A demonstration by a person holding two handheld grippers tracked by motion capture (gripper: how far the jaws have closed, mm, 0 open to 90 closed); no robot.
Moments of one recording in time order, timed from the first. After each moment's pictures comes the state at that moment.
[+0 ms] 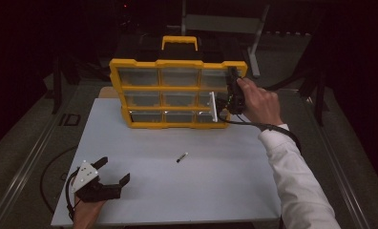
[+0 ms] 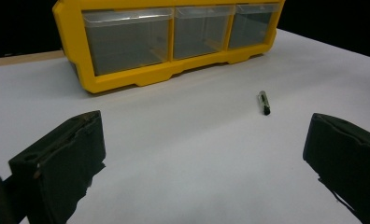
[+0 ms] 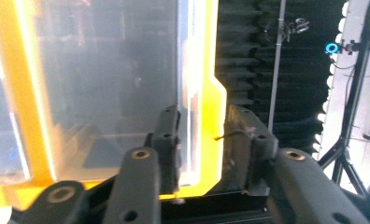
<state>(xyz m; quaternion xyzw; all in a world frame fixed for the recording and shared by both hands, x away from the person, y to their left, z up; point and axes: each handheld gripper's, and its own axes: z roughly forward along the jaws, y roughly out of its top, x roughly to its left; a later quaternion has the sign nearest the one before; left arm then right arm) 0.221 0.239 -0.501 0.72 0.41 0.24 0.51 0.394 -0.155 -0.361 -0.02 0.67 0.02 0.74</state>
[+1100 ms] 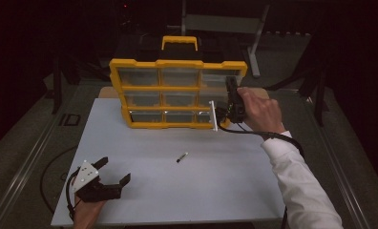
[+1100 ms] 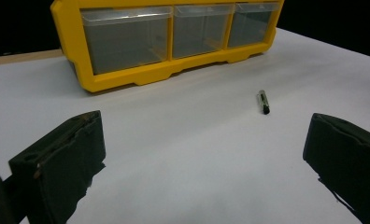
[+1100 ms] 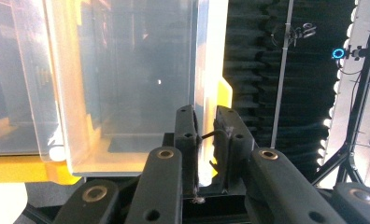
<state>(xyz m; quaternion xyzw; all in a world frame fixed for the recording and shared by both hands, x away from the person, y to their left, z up) 0.221 0.238 -0.501 0.72 0.41 0.24 0.51 0.372 -0.155 -0.366 -0.03 0.68 0.01 0.73</state>
